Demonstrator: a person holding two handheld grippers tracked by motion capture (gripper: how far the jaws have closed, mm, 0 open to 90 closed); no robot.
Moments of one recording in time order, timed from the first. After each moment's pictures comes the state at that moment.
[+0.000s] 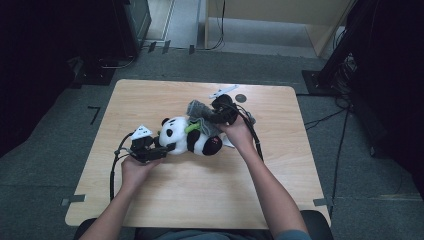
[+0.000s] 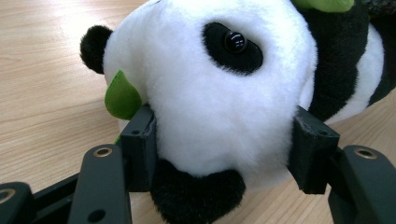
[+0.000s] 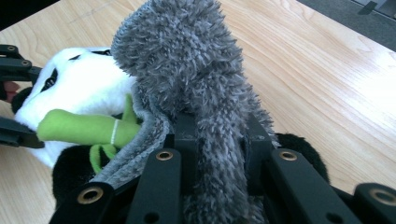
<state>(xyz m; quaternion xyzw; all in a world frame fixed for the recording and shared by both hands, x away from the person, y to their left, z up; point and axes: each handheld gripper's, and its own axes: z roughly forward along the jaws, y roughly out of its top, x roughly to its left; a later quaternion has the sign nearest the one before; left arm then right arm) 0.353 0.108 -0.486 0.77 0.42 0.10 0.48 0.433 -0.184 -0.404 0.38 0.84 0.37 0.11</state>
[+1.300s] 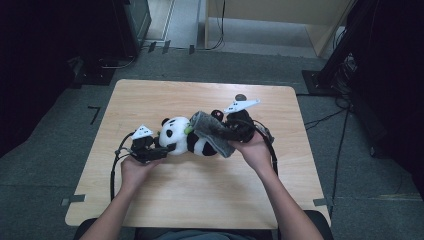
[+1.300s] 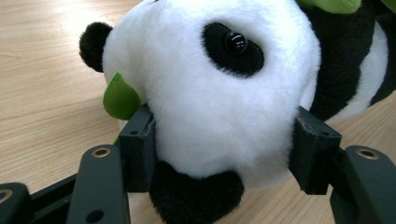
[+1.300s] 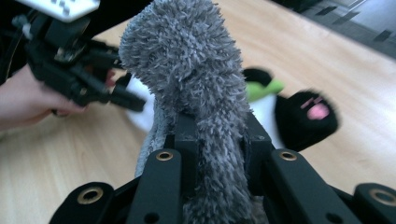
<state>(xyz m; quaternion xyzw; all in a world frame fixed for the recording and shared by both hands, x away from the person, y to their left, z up) 0.352 0.106 -0.484 0.77 0.42 0.10 0.47 0.349 -0.212 -0.371 0.34 0.83 0.42 0.09</state>
